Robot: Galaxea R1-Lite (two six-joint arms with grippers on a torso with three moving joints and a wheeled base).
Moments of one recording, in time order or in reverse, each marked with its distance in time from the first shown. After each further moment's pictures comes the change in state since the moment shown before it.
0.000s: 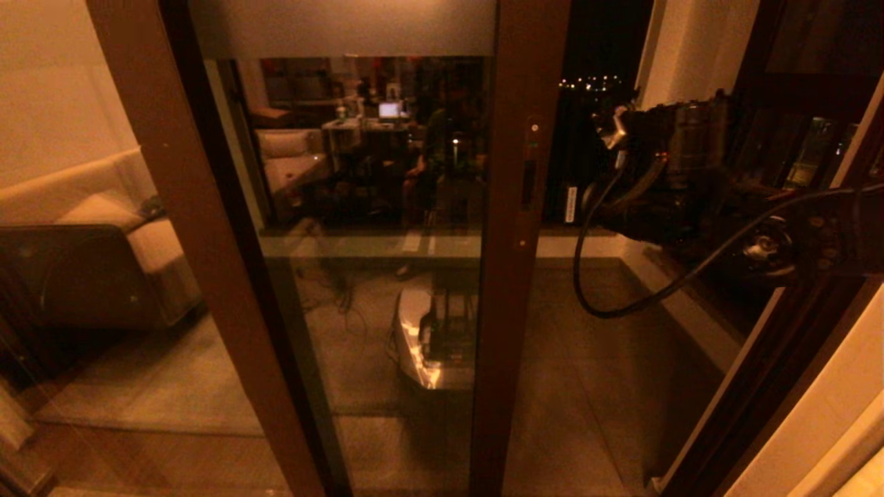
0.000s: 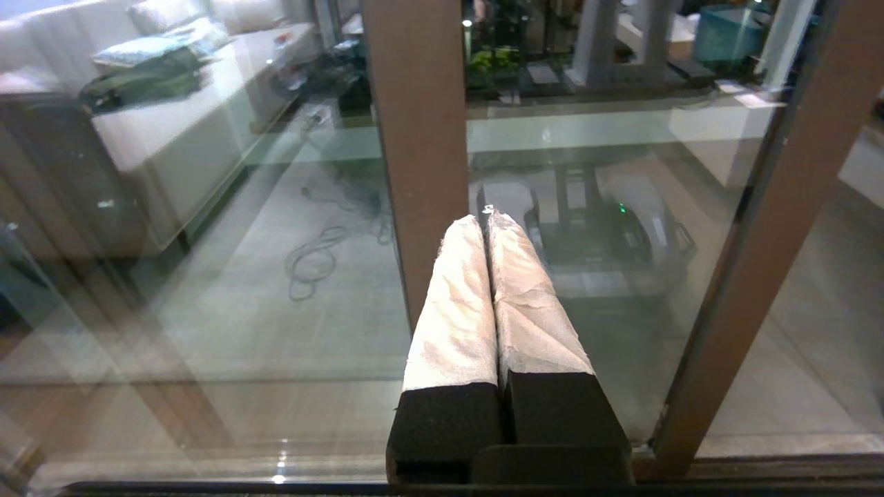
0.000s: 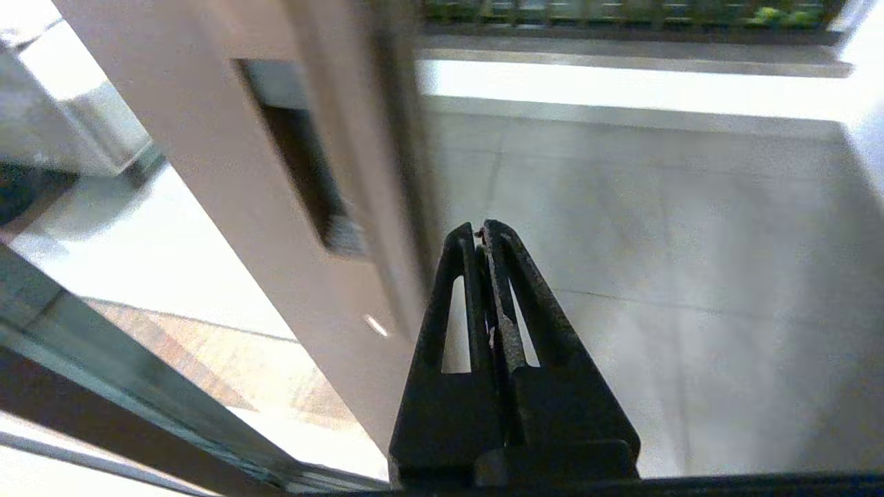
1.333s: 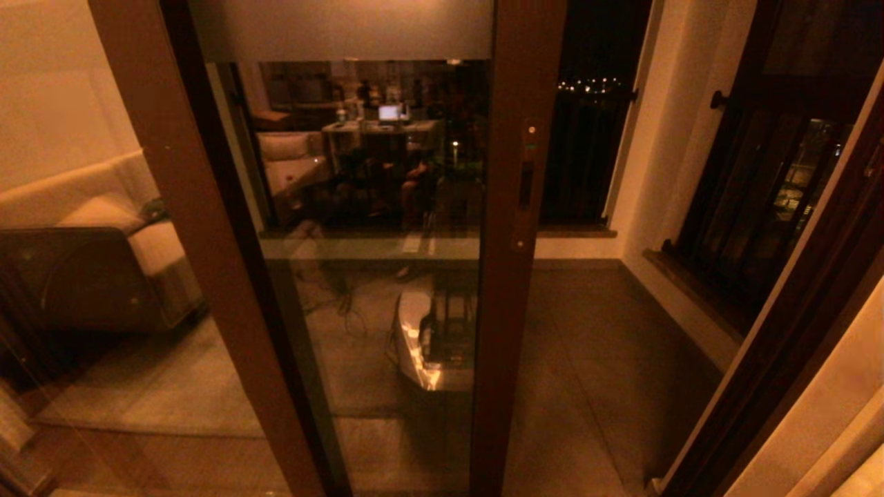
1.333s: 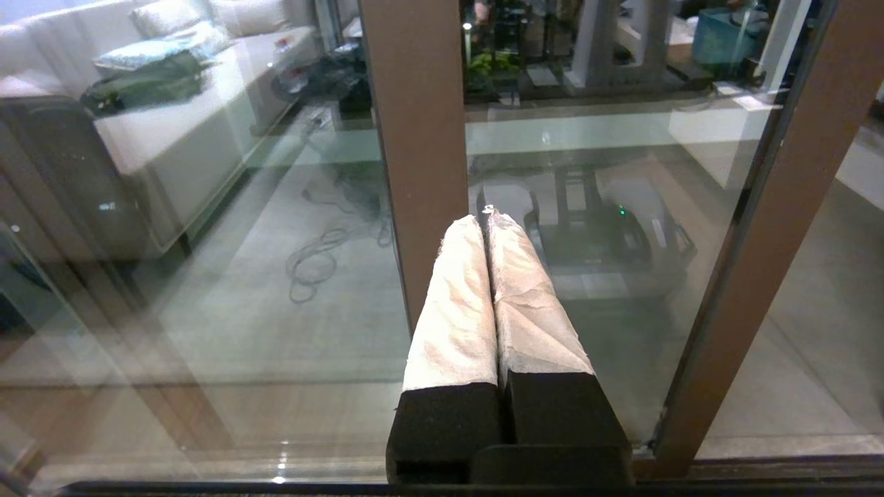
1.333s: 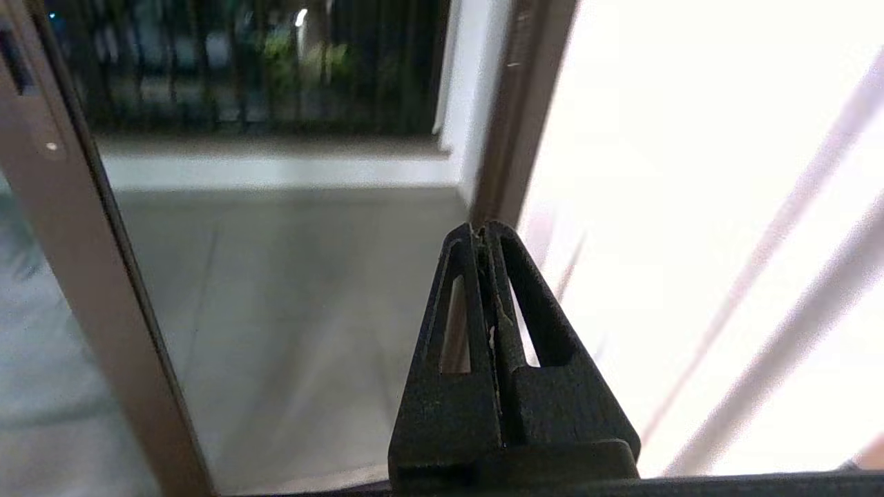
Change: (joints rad) left arm 0.000 0.000 0.000 0.000 0.000 0.000; right arm -0.335 -1.401 0.179 0.994 -0.146 -0.277
